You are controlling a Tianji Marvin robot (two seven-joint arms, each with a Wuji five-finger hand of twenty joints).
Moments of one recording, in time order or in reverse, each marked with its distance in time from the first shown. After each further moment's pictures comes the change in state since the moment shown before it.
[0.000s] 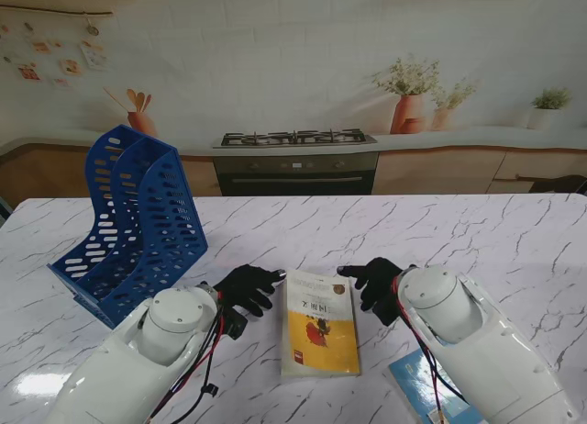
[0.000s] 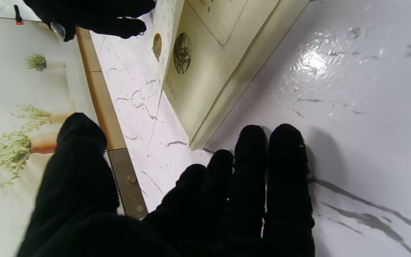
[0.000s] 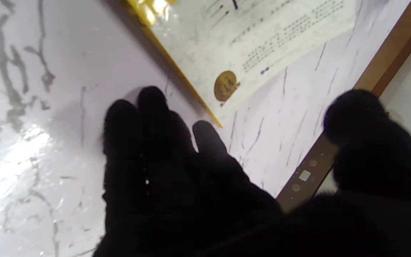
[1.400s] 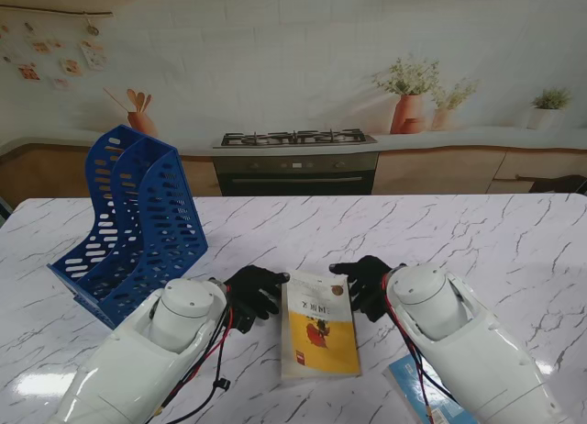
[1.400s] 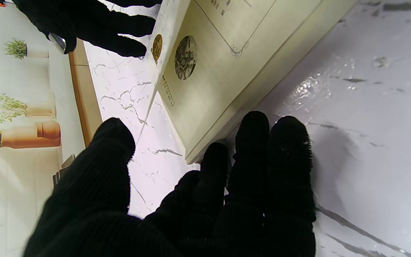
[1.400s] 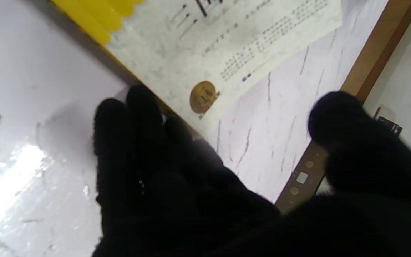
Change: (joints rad) left arm -0.056 -0.032 0.030 0.039 -0.078 0.117 0.023; right arm 0.031 -0.043 -0.026 0.050 0.085 0.001 -0.059; left_hand 0.050 -0.050 0.248 0.000 -0.034 -0.005 -0.083 0.004 -0.011 -0.042 0.209 0.098 0.134 0.015 0.076 -0.005 0.118 0.013 0.077 -0.018; right_hand 0.012 -0.014 0.127 0.000 -0.156 0.067 -0.099 -0.039 -0.163 -0.004 0.165 0.078 -0.017 0.084 0.103 0.059 0.016 0.100 -0.027 -0.052
